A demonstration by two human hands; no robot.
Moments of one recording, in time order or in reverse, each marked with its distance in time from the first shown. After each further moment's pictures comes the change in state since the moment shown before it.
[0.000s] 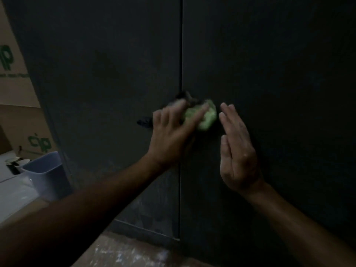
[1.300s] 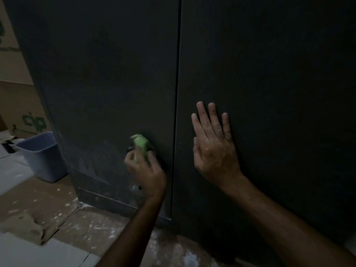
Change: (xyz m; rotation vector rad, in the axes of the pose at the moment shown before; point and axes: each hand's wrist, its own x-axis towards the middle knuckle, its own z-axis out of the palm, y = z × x) left_hand -0.151 0.059 0.023 -0.288 0.129 -1.212; right_hand -0.033 -0.004 0.027 -0.568 -0.263 -0.054
